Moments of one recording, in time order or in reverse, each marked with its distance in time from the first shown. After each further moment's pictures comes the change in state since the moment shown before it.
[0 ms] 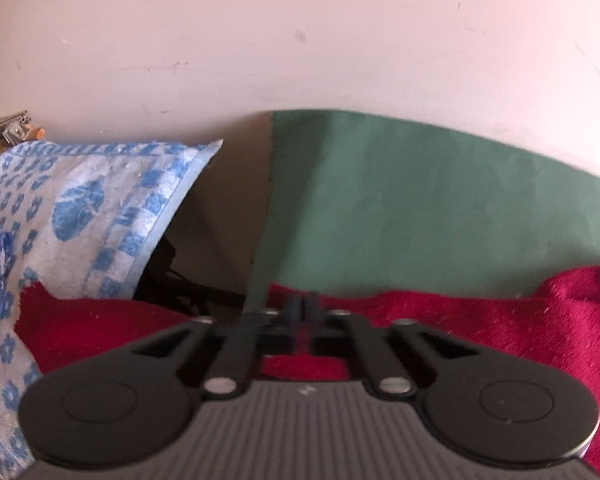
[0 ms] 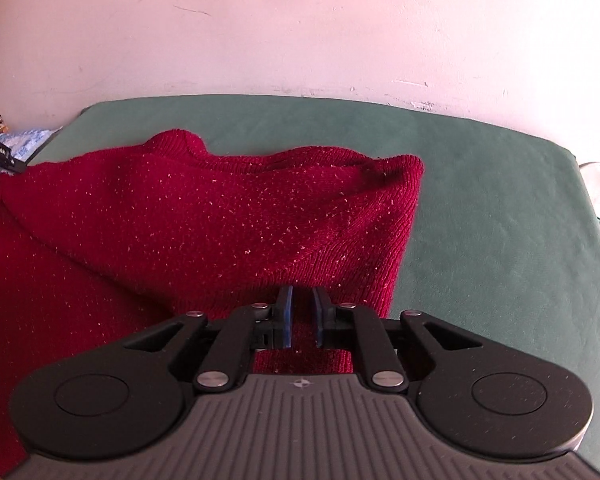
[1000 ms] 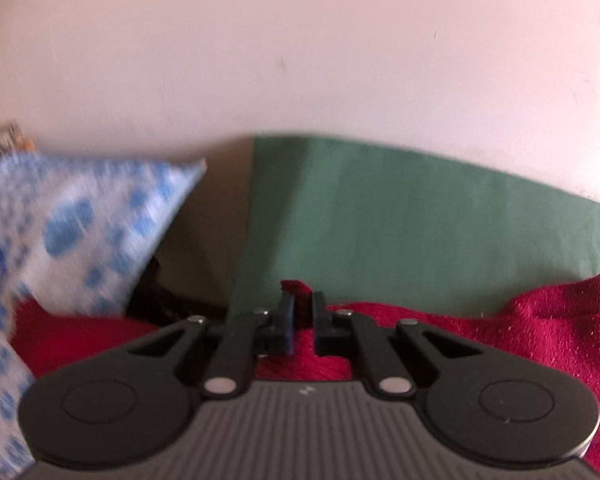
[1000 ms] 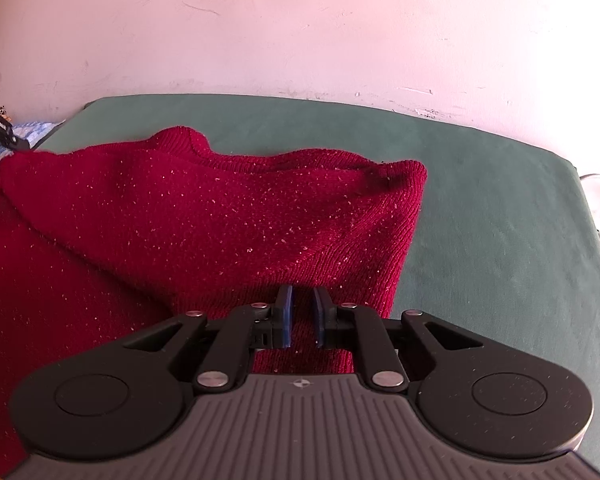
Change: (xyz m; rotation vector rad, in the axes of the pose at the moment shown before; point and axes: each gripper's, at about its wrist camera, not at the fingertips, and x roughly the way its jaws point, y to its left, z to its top) left arm -0.023 -0.010 0.018 0.039 -0.047 -0.023; right arm -0.002 0.004 -0.005 -0.027 -0.015 -0.005
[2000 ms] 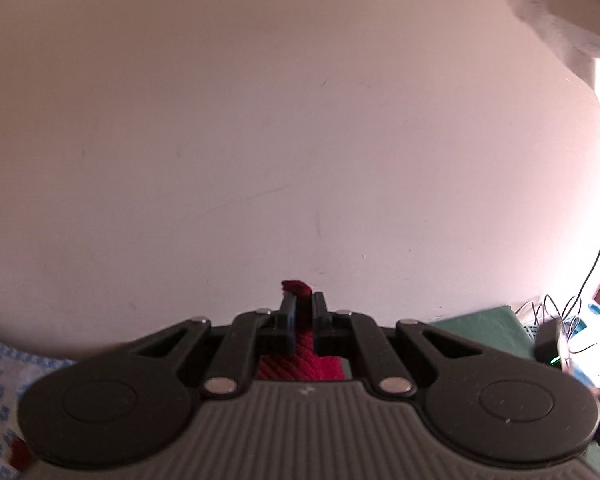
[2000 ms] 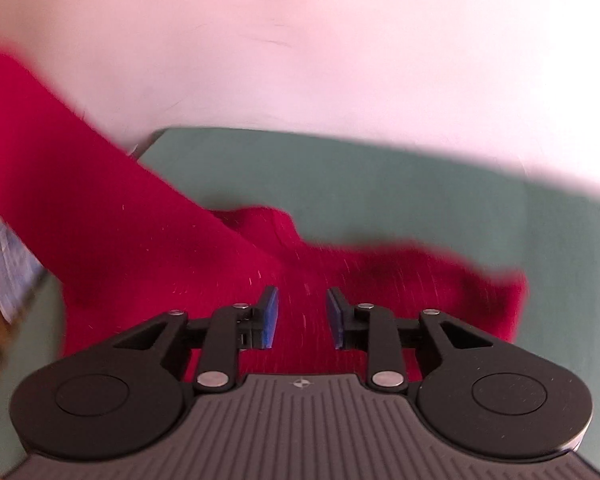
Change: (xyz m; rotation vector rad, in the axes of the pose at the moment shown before) left arm -0.242 -0.099 0.037 0.192 -0.453 -0.349; right arm 0.027 0.026 0.102 -0.207 0.032 0.277
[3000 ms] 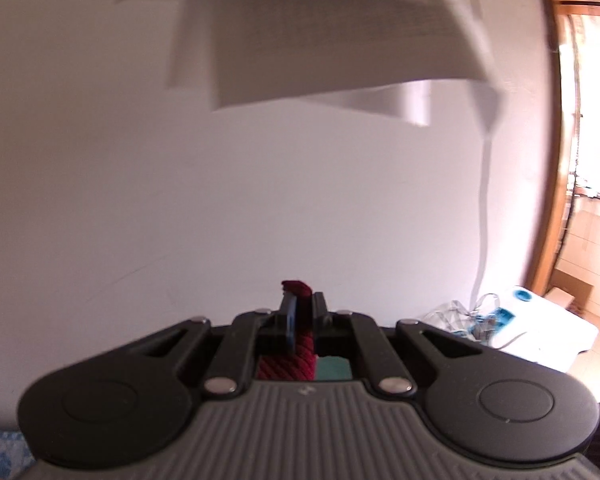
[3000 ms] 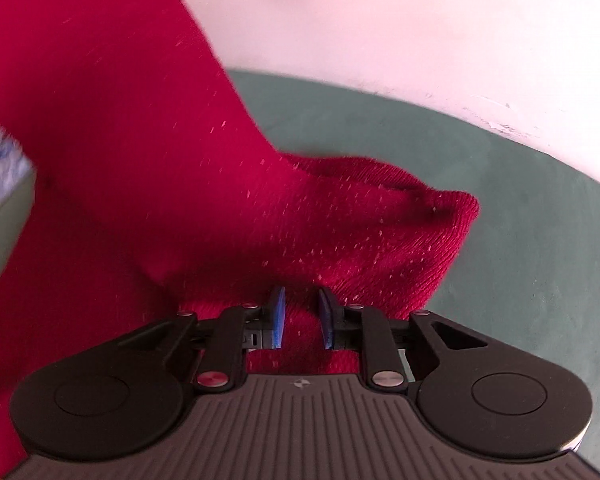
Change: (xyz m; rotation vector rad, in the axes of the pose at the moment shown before) left arm -0.066 -0.160 0.043 0.163 -0.097 -0.253; right arm -0.029 -0.029 -0.104 0.088 0.051 -0.023
